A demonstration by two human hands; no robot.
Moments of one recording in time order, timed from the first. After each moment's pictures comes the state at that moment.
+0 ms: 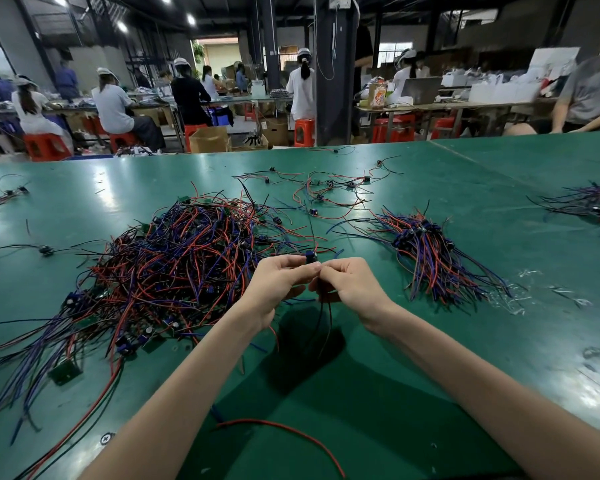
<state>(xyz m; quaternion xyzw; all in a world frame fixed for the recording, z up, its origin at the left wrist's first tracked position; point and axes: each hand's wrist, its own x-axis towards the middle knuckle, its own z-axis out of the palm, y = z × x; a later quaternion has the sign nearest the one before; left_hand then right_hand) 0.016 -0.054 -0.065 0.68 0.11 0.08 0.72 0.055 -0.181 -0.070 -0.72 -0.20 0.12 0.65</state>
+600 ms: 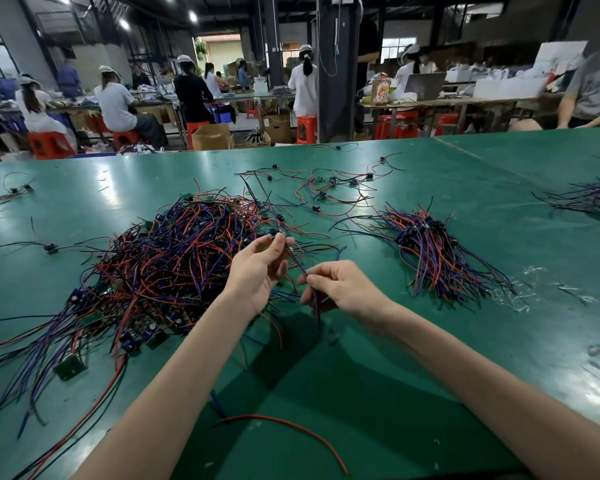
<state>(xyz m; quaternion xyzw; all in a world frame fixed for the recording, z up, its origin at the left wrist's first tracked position) 0.022 -0.029 -0.058 0.49 0.13 0.15 0.85 0.041 -0.180 -0.063 -0.73 -0.27 0.19 0.60</state>
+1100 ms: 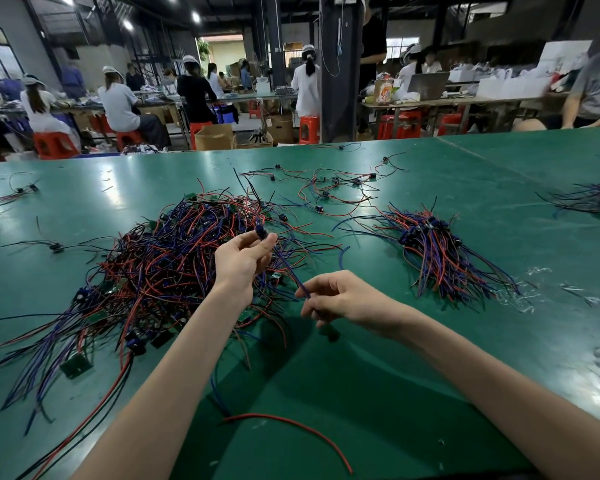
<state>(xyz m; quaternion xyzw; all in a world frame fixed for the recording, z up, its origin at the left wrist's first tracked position) 0.025 -0.005 -0.057 0.53 0.19 0.24 0.79 0.040 -0.188 -0.067 -0.73 -0.31 0.27 0.55</state>
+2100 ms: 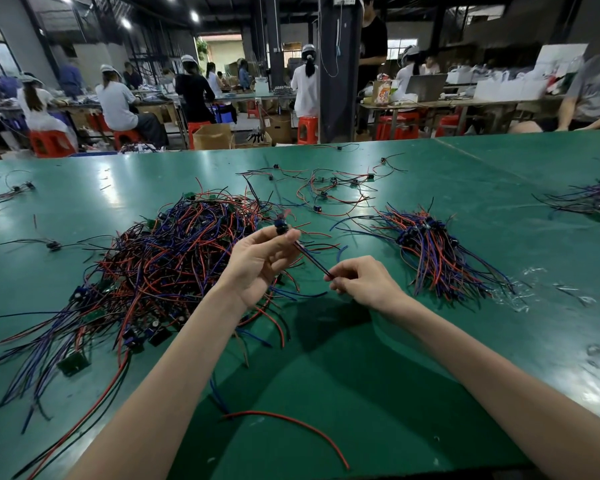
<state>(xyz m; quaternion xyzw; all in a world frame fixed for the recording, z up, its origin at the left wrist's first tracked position) 0.012 -0.027 -0.042 0.47 0.06 0.12 0.88 0.078 -0.200 -0.078 -0.87 -0.23 0.06 0.44</state>
